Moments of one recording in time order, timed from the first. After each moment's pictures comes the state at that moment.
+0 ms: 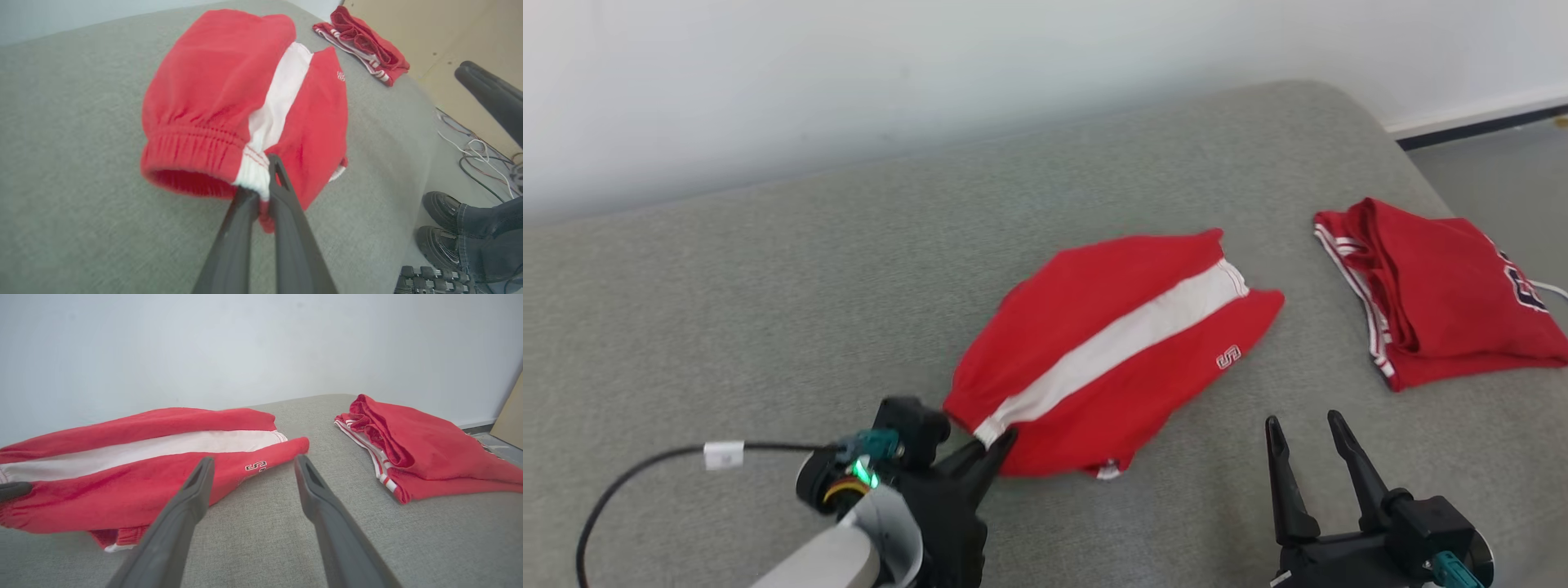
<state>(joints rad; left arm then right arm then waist) -0.59 0.37 -0.92 0.37 -0.84 -0.09 0.04 -0.02 -0.05 -0.03 0.16 0.10 0.13 -0.26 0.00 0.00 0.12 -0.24</state>
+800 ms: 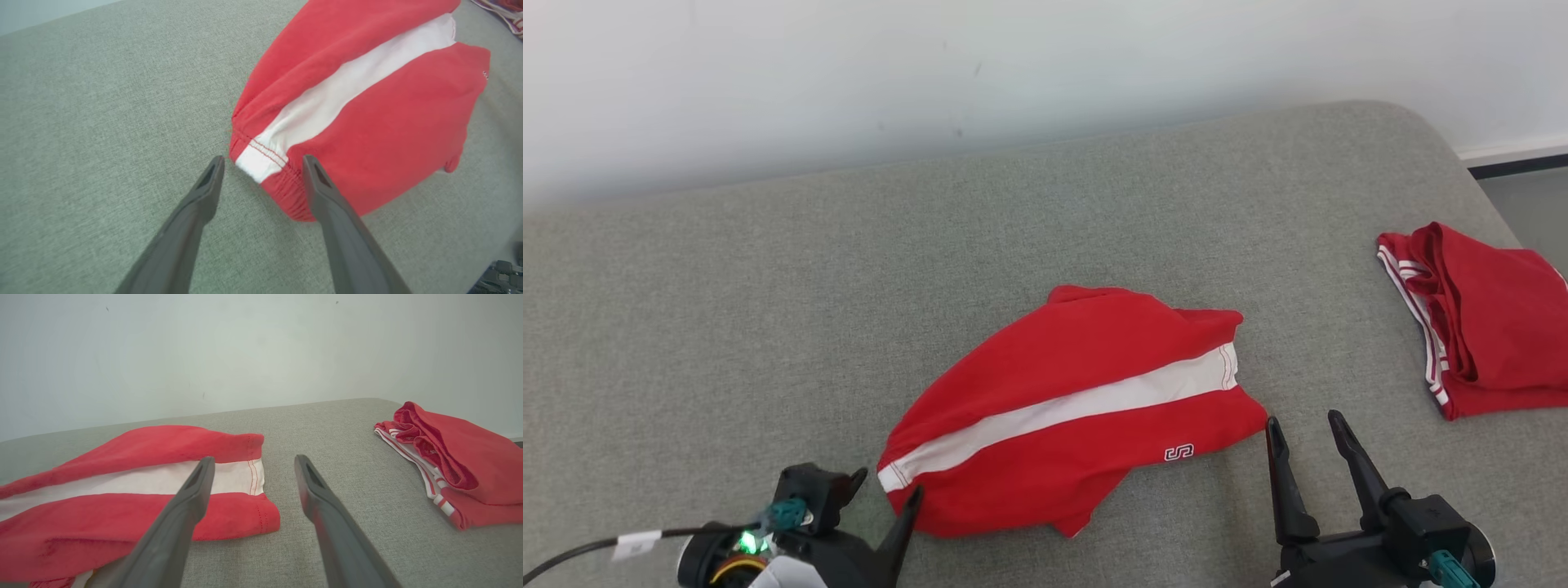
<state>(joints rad) -0.40 0.58 -0.88 0.19 -0.80 0.17 0.05 -0.02 -0.05 -0.02 0.17 0.08 0.13 -0.26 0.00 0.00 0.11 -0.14</state>
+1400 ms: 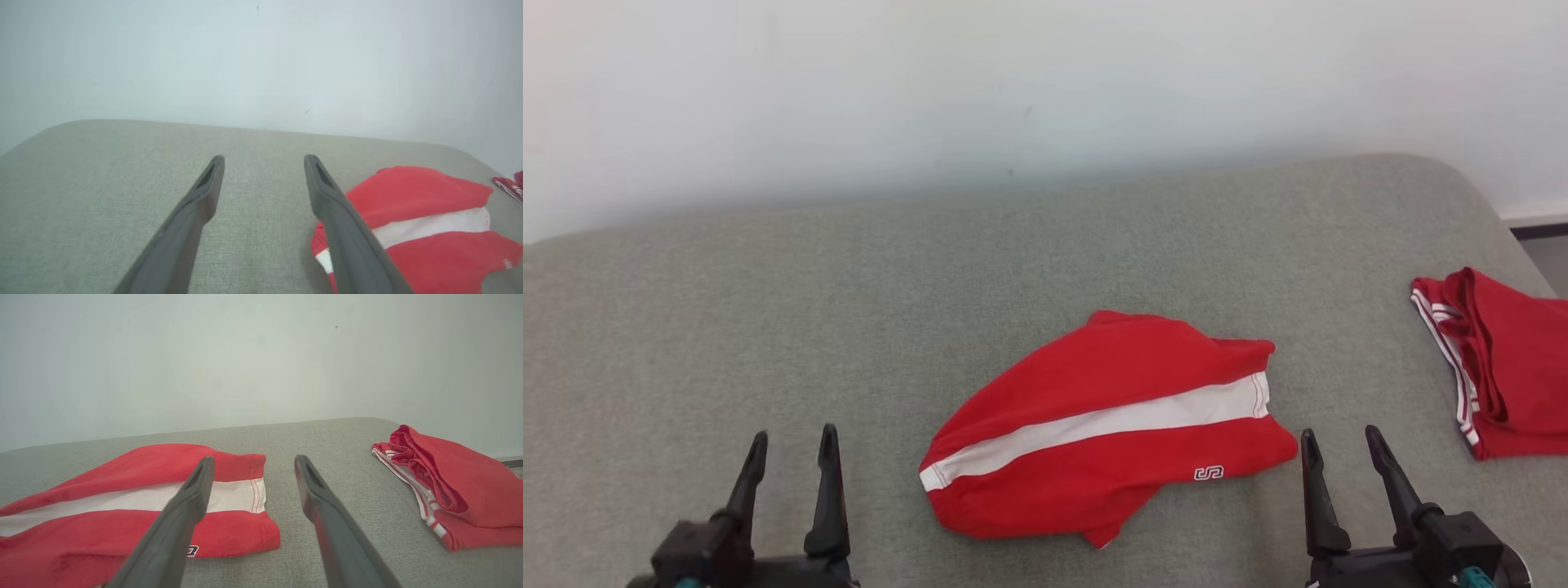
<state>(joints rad) -0.11 0.41 -0.46 0.04 -0.65 0.31 -0.26 0.02 -0.05 -0.09 0.14 0.06 0.13 -0.26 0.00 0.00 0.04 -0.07</state>
